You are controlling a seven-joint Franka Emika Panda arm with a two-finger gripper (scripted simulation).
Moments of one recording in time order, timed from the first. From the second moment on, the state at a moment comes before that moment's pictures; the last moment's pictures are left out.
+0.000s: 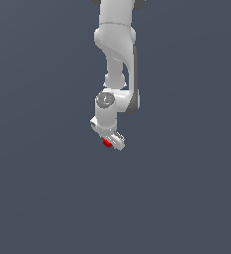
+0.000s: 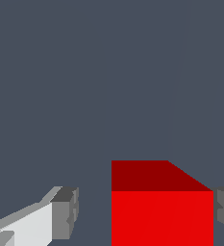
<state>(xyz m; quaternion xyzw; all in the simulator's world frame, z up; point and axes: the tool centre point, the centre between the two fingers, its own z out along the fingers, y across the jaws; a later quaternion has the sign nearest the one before) -0.063 -0.036 0.021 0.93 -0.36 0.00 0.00</state>
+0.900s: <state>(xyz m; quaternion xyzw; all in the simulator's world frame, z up) -0.059 -0.033 0.020 0.93 -0.36 0.00 0.00</state>
